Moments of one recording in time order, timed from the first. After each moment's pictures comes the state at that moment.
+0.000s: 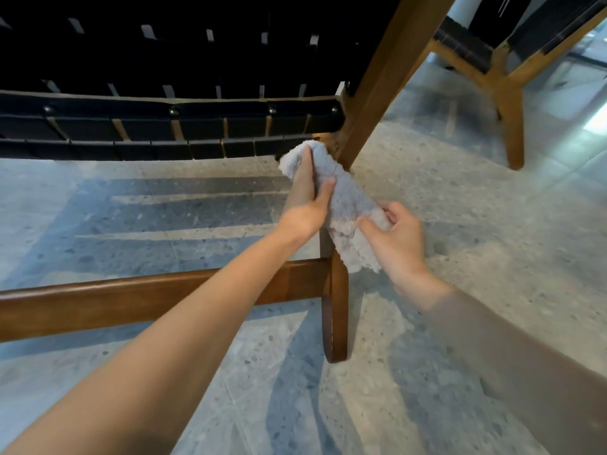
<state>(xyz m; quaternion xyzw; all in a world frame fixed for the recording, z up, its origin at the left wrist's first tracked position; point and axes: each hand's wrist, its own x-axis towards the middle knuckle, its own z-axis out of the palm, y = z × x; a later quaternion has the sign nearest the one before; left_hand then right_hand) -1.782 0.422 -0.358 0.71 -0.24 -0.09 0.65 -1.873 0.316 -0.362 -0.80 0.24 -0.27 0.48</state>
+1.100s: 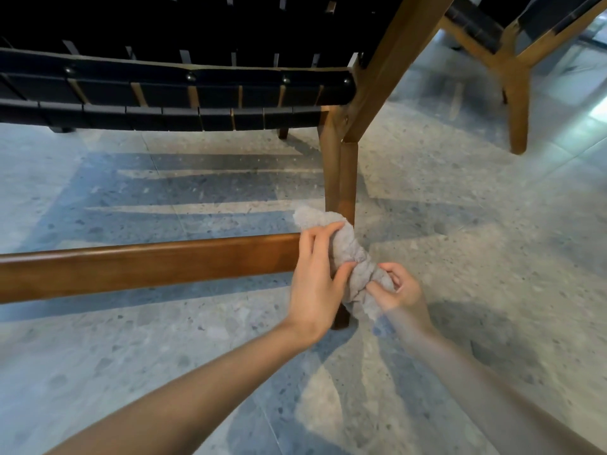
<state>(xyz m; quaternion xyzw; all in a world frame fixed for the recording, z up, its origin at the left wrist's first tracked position) -1.898 0.457 -0.427 0.78 -0.26 0.04 0.57 -1.964 0.327 -0.439 -0.78 0.30 -0.15 0.53</state>
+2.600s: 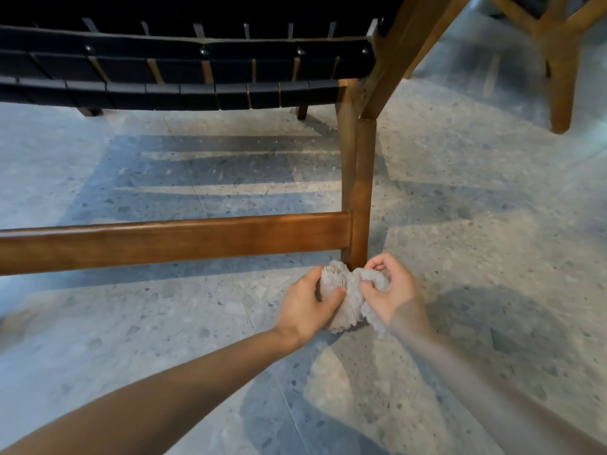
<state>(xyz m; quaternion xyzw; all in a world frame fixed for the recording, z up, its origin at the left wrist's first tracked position) -1.918 0.493 -0.474 0.81 -0.18 -0.18 0.52 -1.971 0.346 -0.452 -0.88 0.20 -0.12 0.41</state>
